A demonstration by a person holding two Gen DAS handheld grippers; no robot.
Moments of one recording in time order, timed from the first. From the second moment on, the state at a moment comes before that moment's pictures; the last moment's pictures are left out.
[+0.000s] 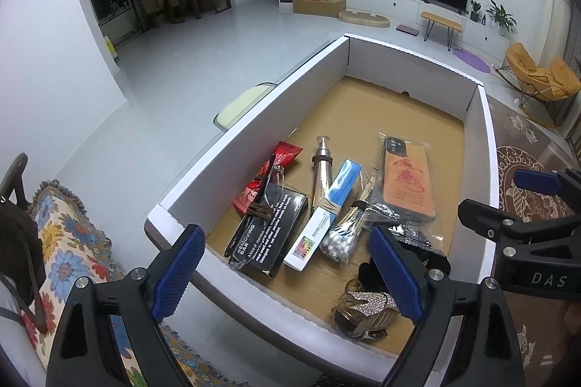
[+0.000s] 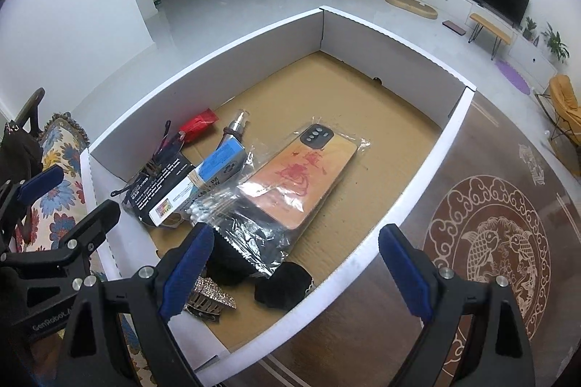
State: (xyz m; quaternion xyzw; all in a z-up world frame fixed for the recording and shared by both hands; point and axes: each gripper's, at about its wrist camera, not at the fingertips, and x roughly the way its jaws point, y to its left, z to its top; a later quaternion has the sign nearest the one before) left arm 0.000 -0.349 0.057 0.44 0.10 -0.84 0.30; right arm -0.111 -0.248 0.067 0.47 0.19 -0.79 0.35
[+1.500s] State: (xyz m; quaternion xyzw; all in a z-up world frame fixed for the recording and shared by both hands) left arm 0.021 -0.366 0.080 0.42 0.14 -0.84 0.31; right arm -0.098 -0.258 0.098 0.46 0.16 -0.81 0.33
